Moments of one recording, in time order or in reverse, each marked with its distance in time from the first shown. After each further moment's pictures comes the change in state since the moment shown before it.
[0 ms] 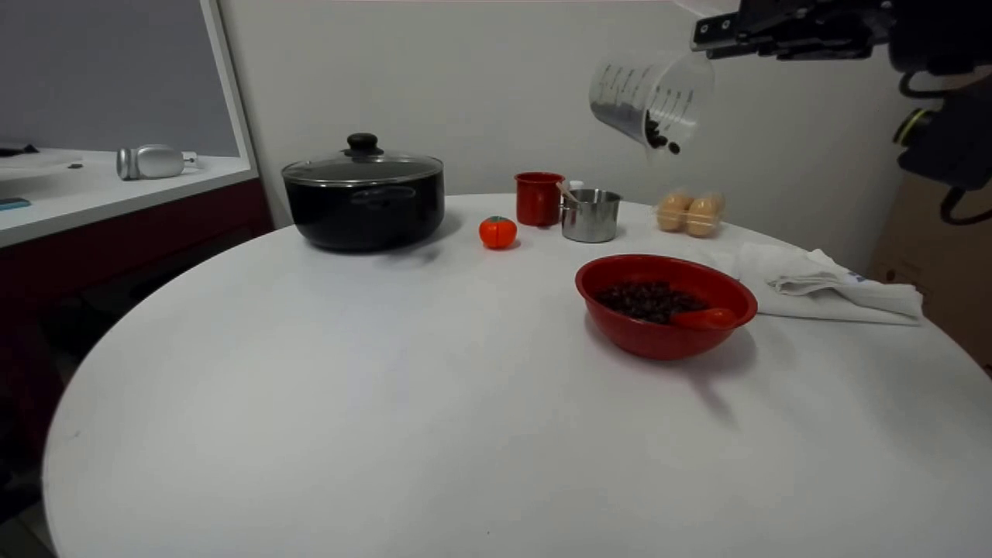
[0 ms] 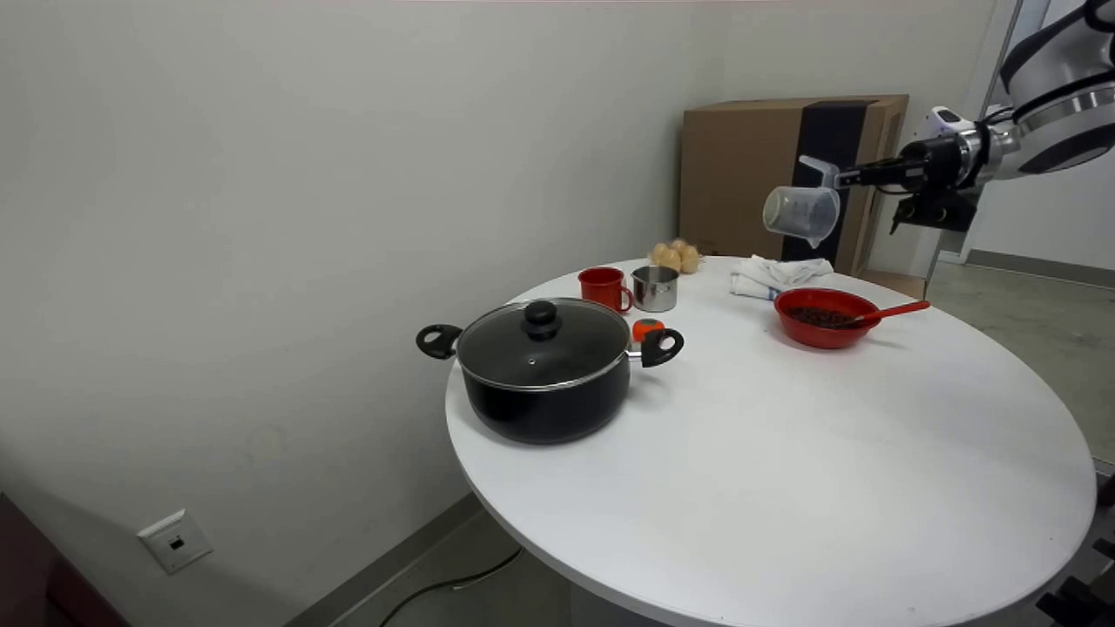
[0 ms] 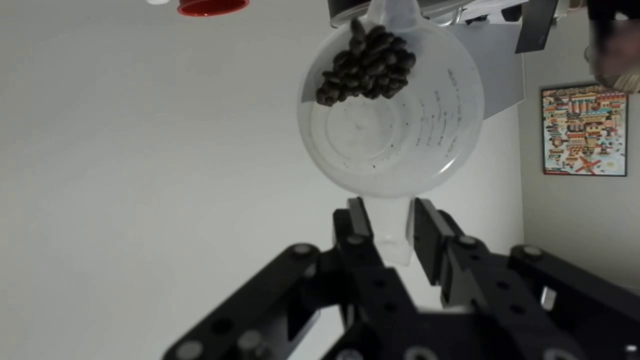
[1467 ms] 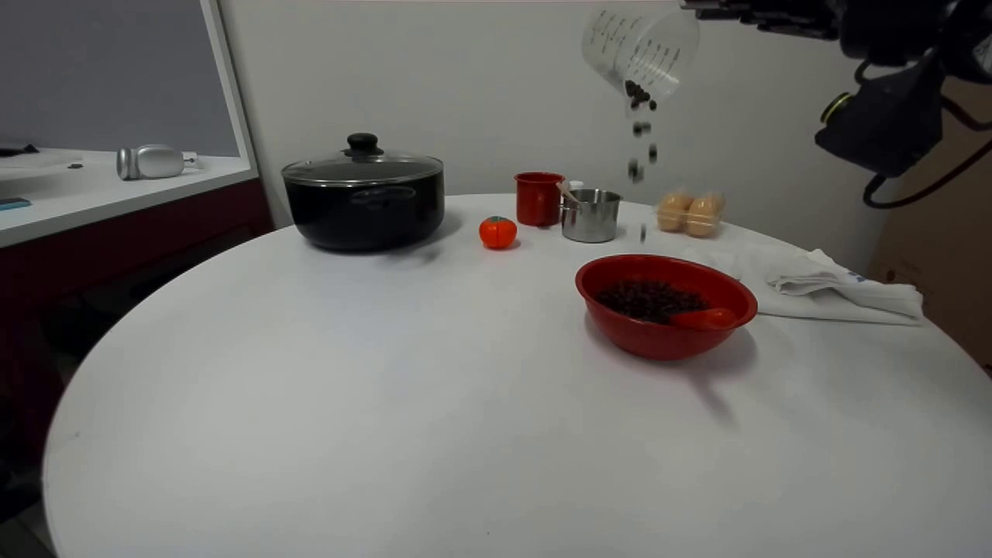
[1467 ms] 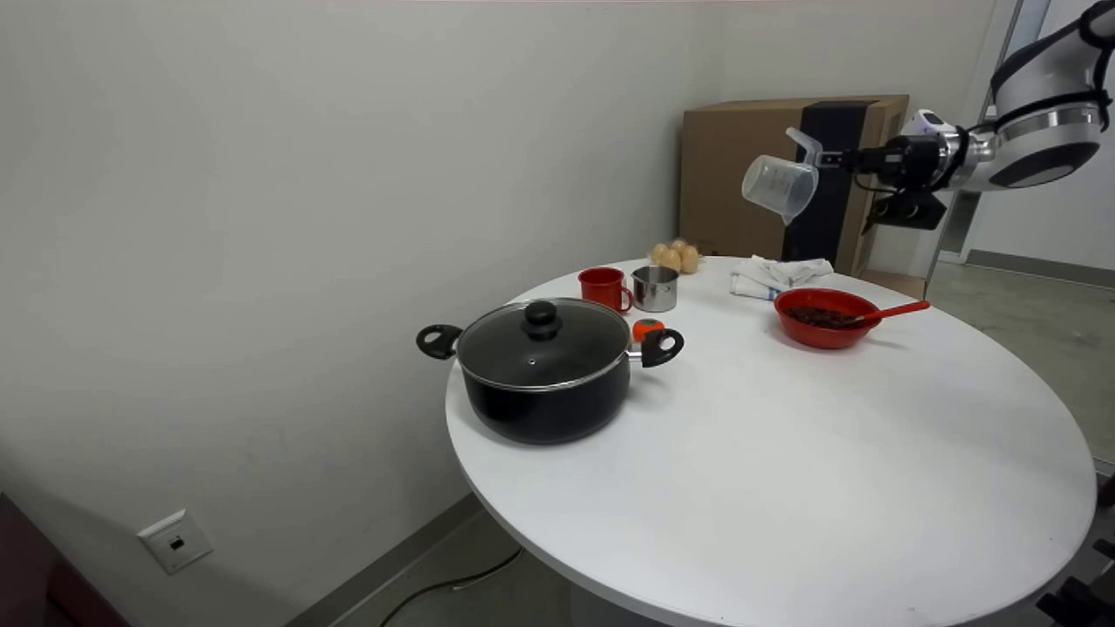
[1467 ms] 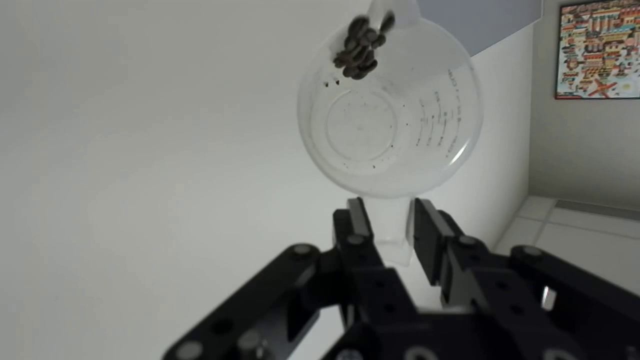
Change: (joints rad) arm -0.024 0.040 0.107 0.002 0.098 0.000 0.066
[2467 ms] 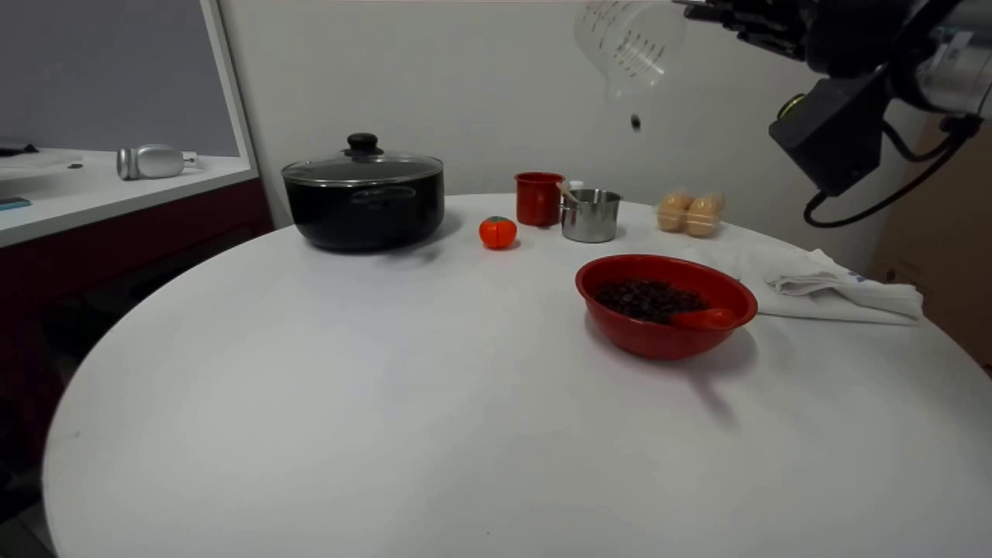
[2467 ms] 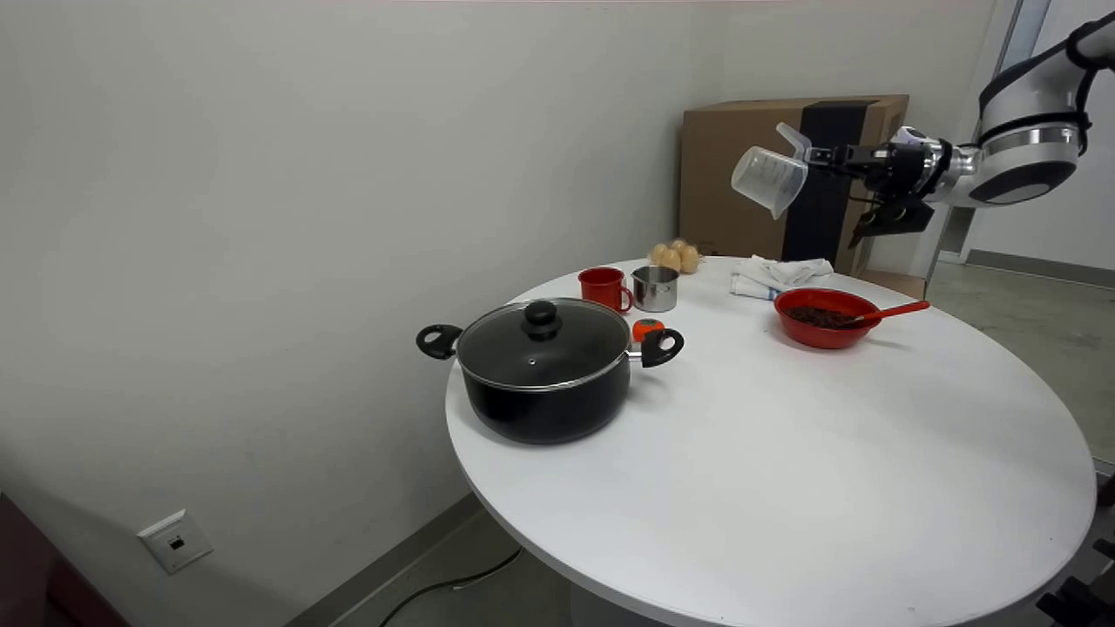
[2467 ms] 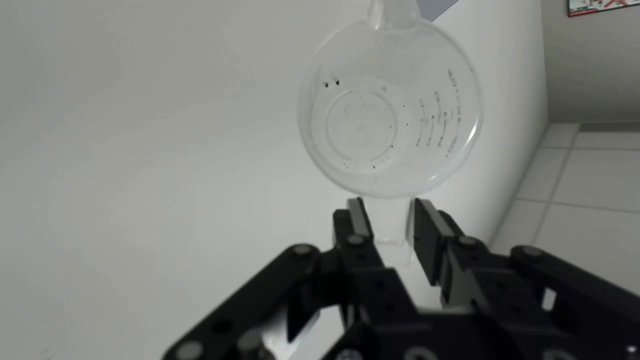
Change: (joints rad) arm -0.001 0.040 0.041 0.000 0.058 0.000 0.166
